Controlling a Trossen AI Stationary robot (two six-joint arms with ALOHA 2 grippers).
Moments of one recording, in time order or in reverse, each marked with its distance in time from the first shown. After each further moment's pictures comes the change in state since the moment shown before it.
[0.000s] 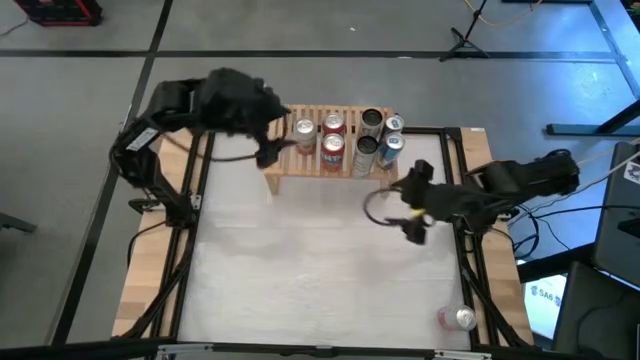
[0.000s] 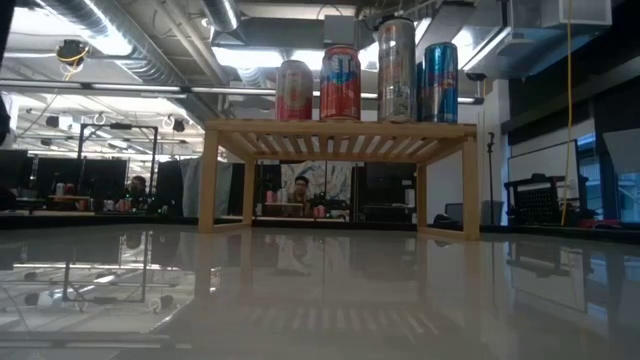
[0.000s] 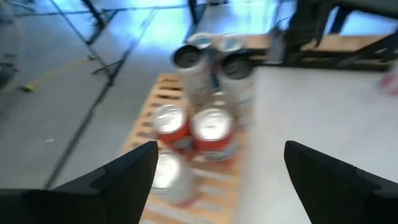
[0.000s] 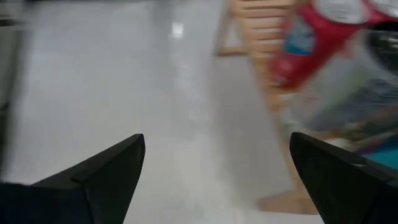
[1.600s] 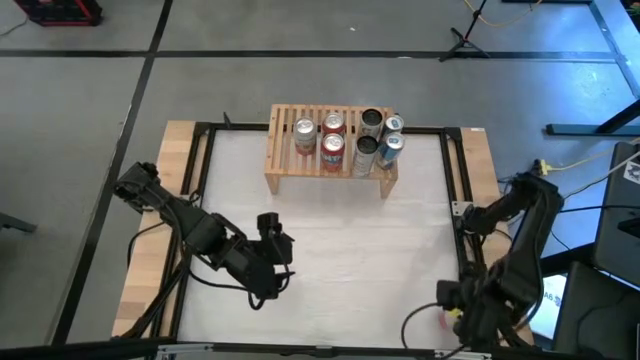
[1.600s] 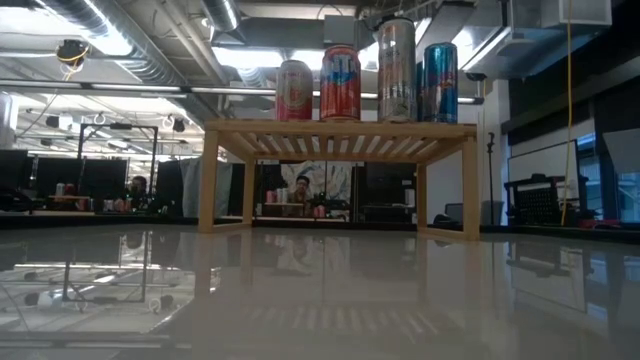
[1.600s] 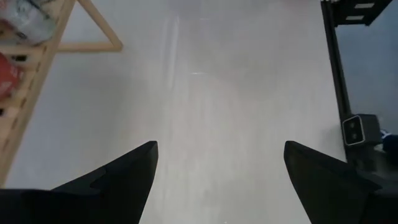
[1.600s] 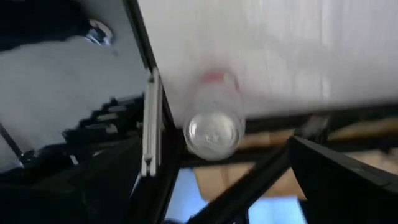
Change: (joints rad) left arm -0.735 -0.001 -0.632 0.256 -0.281 -0.567; right arm 0.648 0.287 0.062 -0.348 -0.621 0.866
